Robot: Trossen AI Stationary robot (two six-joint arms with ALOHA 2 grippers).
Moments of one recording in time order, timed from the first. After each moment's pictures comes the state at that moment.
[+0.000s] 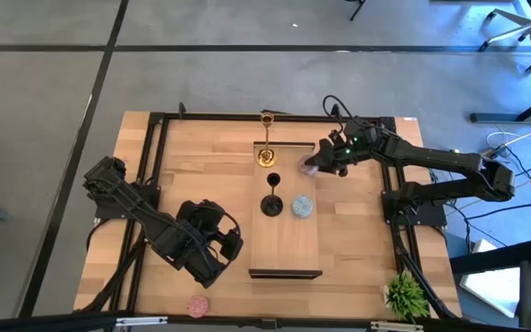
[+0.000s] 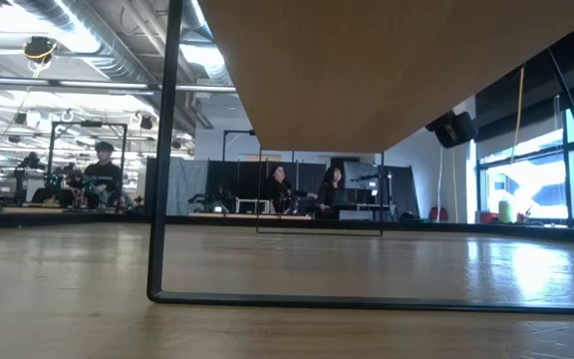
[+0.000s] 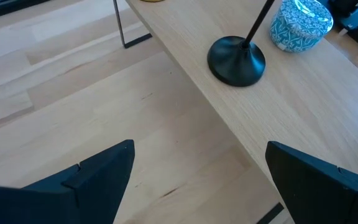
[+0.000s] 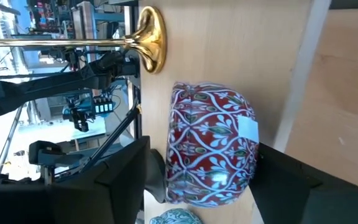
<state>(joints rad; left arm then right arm) -0.64 1.73 1.72 -1.46 -0.76 -1.66 -0.44 1.12 0.66 -0.11 -0.47 1.28</state>
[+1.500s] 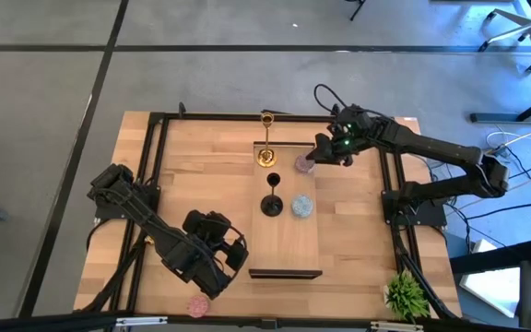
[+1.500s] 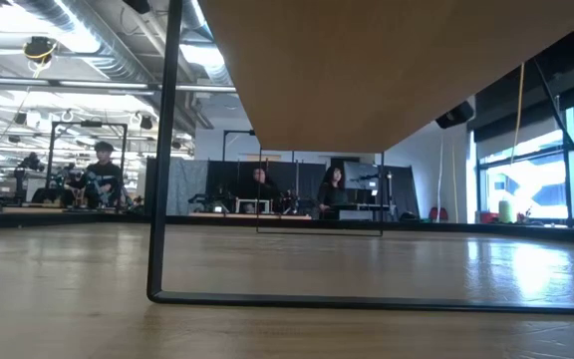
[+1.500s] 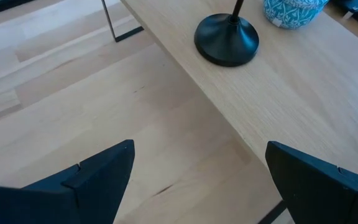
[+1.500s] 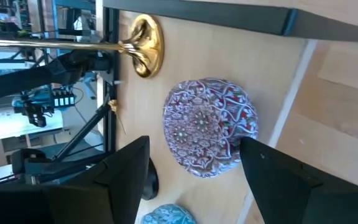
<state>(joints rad) -0.67 1.82 1.72 -1.42 -0.78 -1.66 -0.47 1.20 0.91 -0.47 -0.46 1.10</state>
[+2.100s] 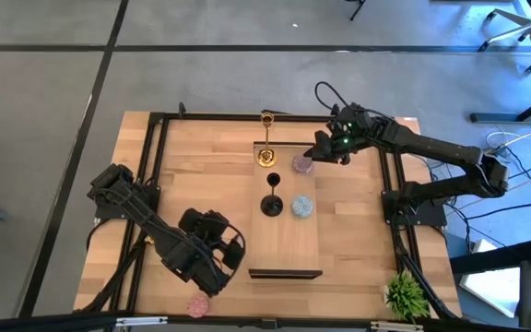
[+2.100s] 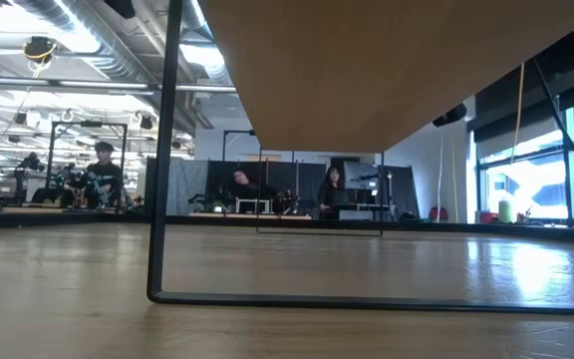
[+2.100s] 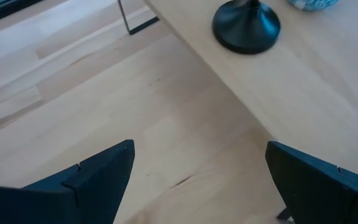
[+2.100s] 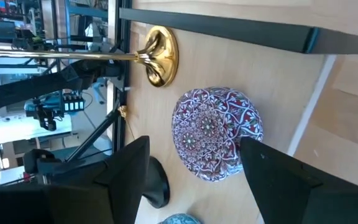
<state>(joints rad) -0.67 1.82 1.72 -1.49 -0.74 -1.67 -0.47 1.20 0.91 -0.42 -0.45 1.12</state>
